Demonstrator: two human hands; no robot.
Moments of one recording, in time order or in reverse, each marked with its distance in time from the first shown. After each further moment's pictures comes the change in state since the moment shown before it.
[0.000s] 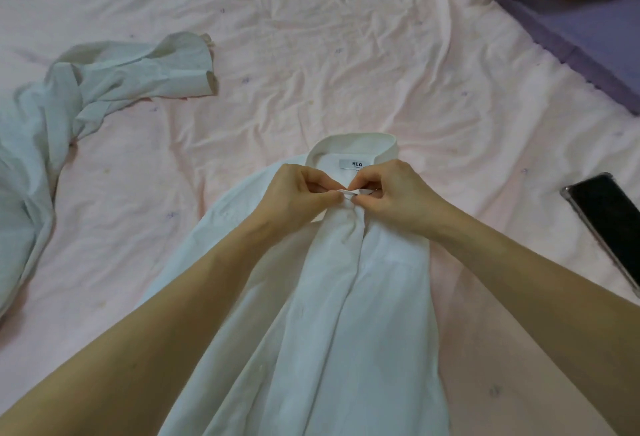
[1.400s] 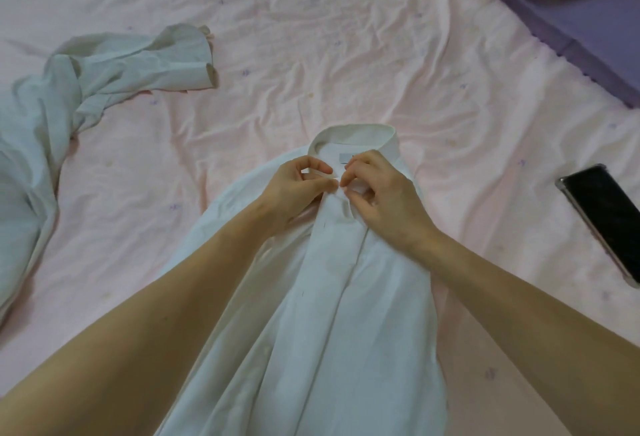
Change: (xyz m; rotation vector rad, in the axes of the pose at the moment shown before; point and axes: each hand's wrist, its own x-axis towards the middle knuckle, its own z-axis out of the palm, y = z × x) left_hand 0.020 -0.023 0.001 -0.349 -0.049 -0.170; right_hand -0.017 0.002 0.033 -0.082 0.311 -0.186
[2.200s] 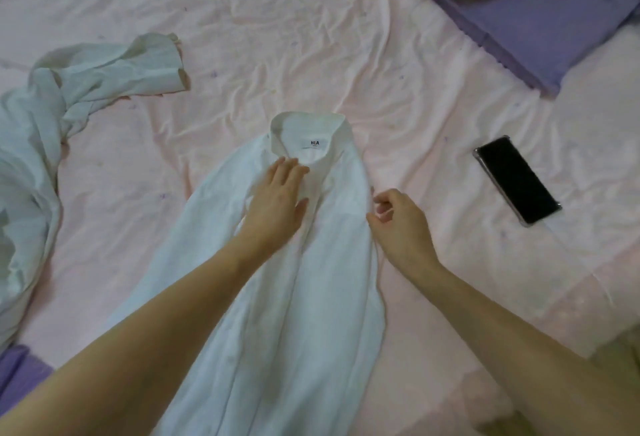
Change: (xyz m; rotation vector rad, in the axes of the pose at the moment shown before) left_hand -0.063 -0.016 0.027 1.107 0.124 0.627; right_hand -0.097 -0.032 -0.062 0.030 0.074 0.663
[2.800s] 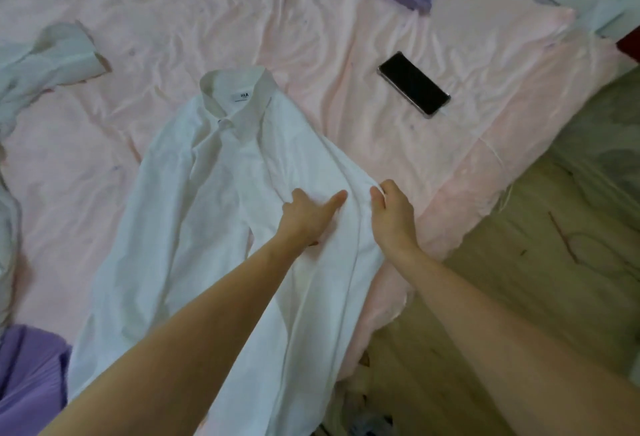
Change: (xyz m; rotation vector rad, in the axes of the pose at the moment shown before) left_hand -0.124 0.141 0.025 -0.512 -0.509 -0.662; right_hand -0.173 0.038 -0.021 0.136 0.290 0.292
